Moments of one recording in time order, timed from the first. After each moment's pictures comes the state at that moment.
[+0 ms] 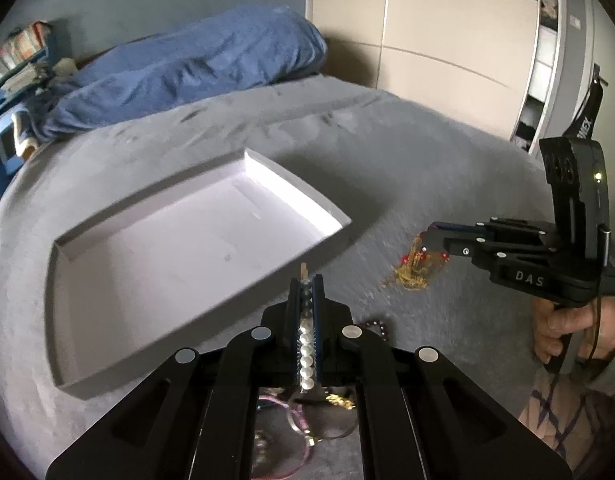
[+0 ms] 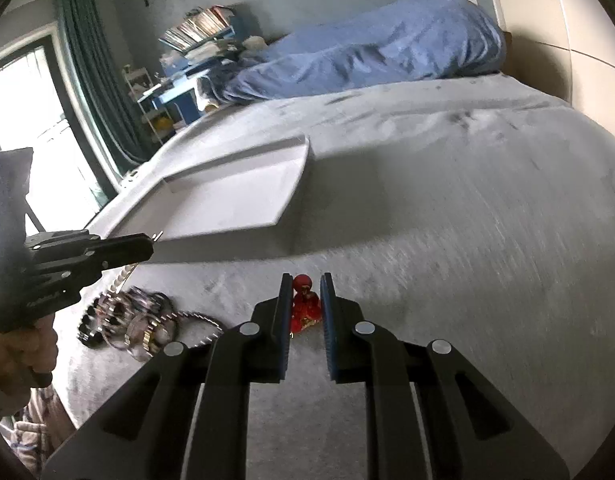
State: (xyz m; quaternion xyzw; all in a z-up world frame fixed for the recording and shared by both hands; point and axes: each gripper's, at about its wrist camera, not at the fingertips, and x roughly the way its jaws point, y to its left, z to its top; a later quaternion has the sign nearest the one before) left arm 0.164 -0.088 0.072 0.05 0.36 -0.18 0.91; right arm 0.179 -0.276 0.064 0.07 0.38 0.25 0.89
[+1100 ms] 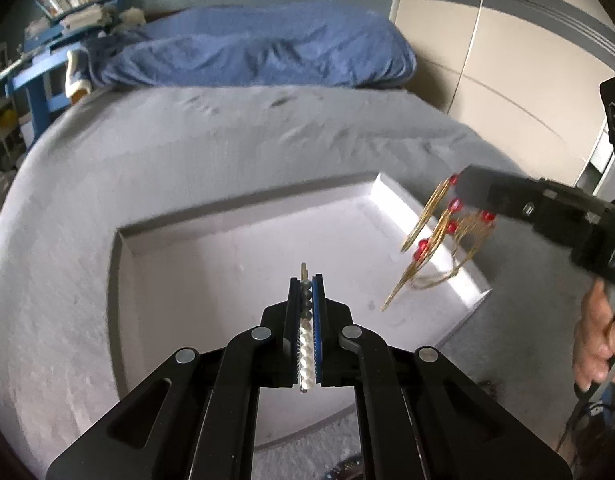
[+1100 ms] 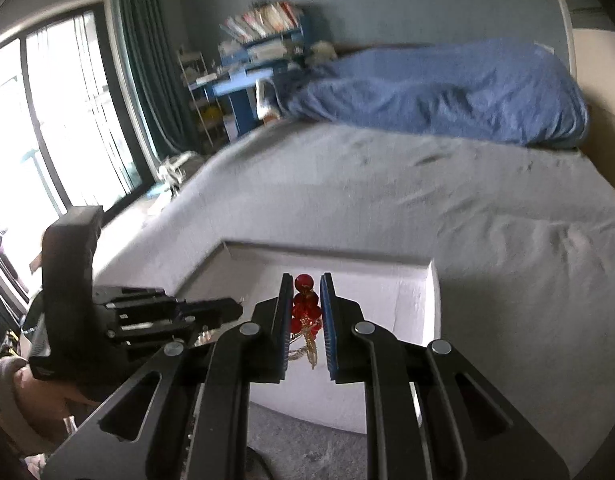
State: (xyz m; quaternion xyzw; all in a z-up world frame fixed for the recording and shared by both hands) left arm 0.245 0.009 0.064 -0.03 0.39 -0.09 0.91; right arm 0.267 -0.133 0.123 -0.01 0.38 0.32 0.87
